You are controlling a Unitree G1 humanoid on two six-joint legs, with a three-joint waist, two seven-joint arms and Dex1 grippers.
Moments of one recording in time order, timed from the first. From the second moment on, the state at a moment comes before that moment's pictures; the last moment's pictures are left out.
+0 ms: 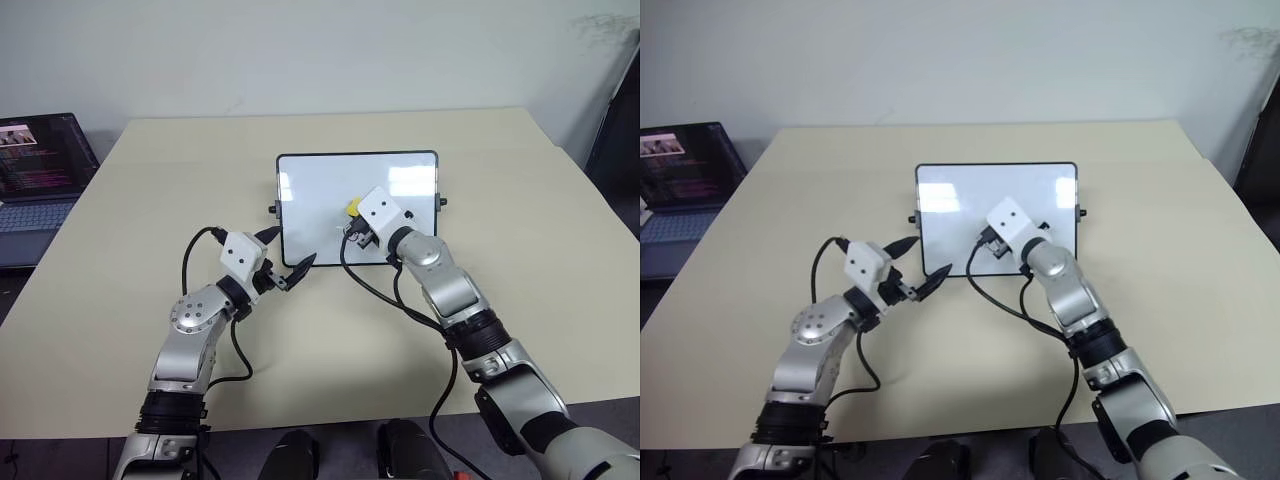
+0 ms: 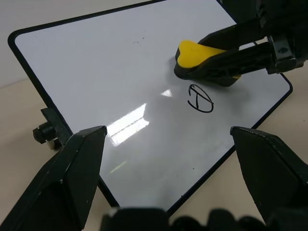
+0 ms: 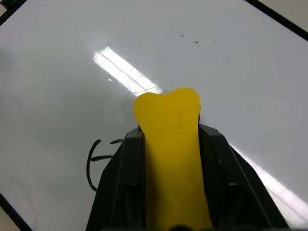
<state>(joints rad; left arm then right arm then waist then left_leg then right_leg) -0.27 0.38 0.03 0.04 -0.20 0.01 -0.65 -0.74 -0.17 0.30 0.25 -0.19 0.40 0.29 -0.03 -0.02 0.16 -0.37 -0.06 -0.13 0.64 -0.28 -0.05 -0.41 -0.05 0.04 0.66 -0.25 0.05</state>
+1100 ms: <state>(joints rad) -0.25 0.39 0.04 0.00 -0.20 0.02 -0.62 -0.61 -0.16 0.29 0.08 -0.19 0.47 0.37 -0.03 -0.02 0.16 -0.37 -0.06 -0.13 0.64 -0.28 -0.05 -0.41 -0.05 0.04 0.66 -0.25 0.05</state>
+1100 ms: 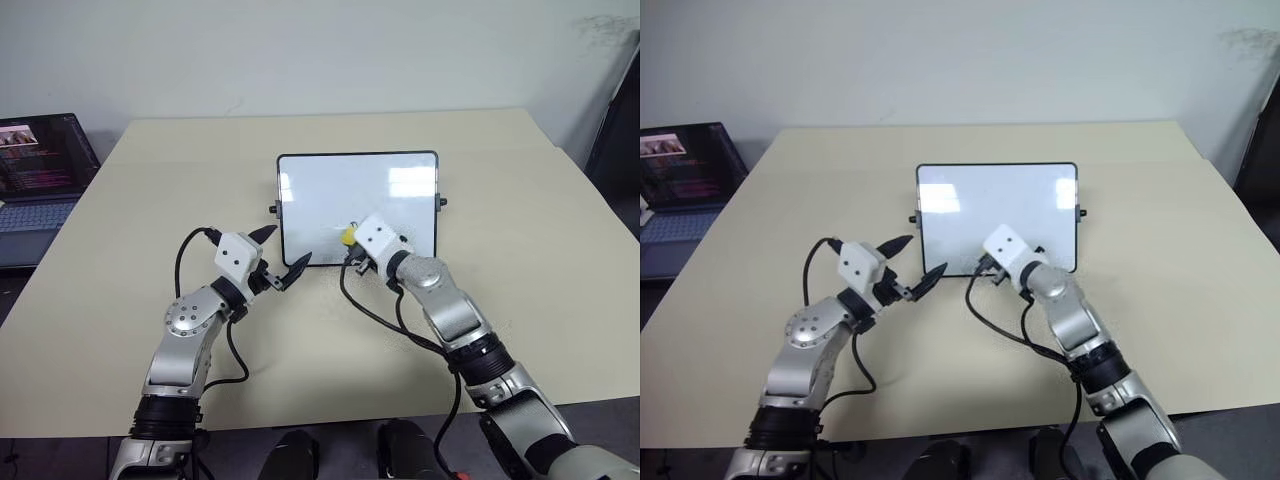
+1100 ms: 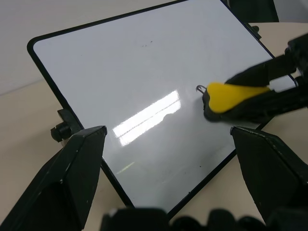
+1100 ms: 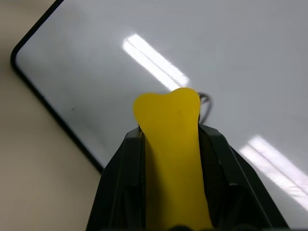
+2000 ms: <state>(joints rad) -0.27 0.39 0.03 0.02 -0.20 0.02 -0.63 -0.66 -0.16 0.27 0.20 -0.23 0.40 0.29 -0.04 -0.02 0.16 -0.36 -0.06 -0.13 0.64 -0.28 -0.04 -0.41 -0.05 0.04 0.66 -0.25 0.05</state>
